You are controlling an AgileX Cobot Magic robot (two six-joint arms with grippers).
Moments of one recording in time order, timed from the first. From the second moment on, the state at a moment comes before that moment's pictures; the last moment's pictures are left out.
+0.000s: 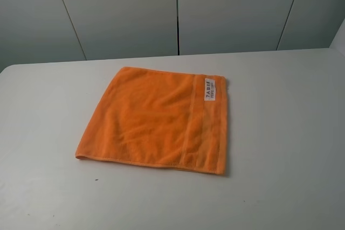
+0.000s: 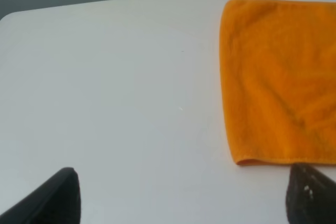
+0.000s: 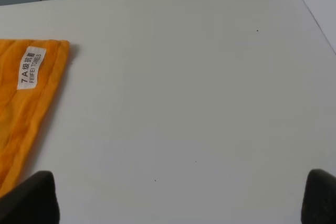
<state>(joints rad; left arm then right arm) 0.07 0.00 -0.52 -0.11 1.09 0.14 0.03 0.06 -0.52 -0.09 1.11 0.15</state>
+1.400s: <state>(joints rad) 0.07 0.00 -0.52 -0.11 1.09 0.14 0.03 0.06 -0.52 -0.09 1.11 0.15</state>
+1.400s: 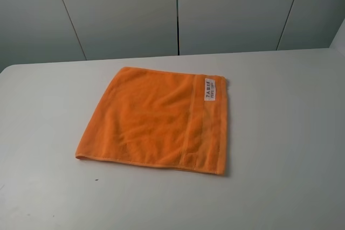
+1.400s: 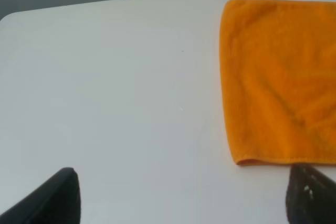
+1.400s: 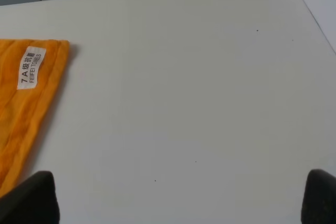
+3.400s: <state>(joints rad) -0.38 1.49 -0.80 -0.13 0.72 1.15 0.78 1.45 -0.66 0.32 0.70 -1.02</state>
